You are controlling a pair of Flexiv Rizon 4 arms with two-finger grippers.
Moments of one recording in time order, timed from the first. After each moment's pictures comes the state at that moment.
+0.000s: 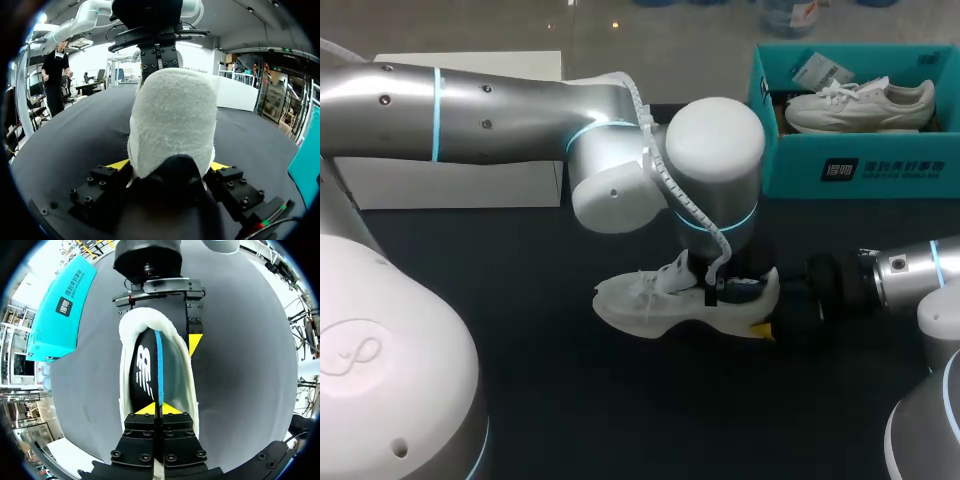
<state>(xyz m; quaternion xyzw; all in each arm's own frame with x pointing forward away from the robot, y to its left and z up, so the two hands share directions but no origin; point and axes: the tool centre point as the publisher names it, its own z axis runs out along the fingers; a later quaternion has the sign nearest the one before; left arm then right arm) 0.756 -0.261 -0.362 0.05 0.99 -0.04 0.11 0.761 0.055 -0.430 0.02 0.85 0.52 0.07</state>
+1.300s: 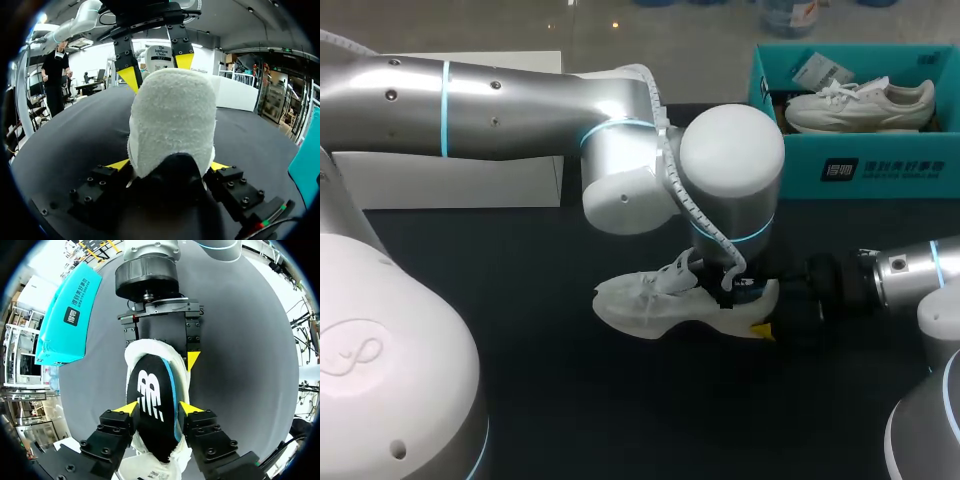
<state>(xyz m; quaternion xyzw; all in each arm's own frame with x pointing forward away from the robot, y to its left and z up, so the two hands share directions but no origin) 0.750 -0.280 -0.346 0.05 0.99 -0.05 0.15 0.761 0.055 -0.430 0.02 0.85 0.52 0.07</state>
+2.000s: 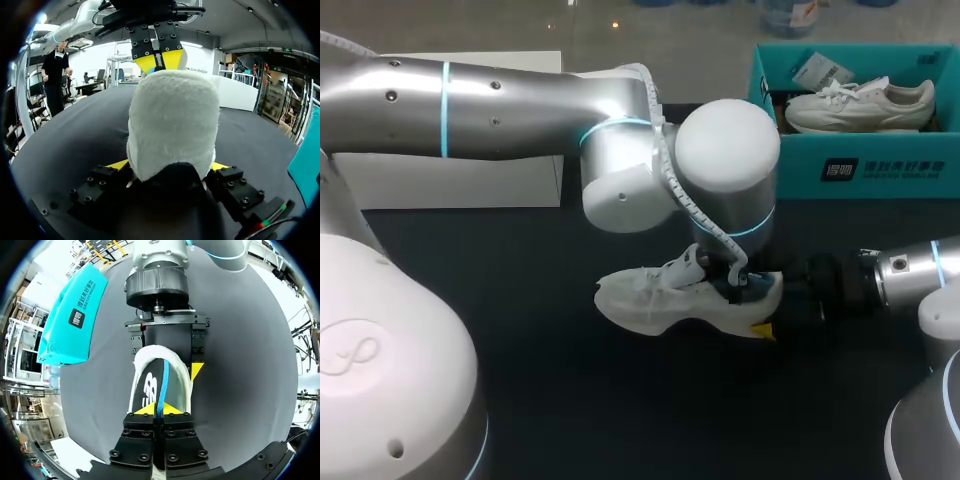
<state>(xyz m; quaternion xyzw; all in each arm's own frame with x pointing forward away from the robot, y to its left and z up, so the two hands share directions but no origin) 0.751 -0.293 -0.336 0.02 0.99 -0.08 0.14 0.761 0.054 -0.430 0.02 0.85 0.52 0.07</state>
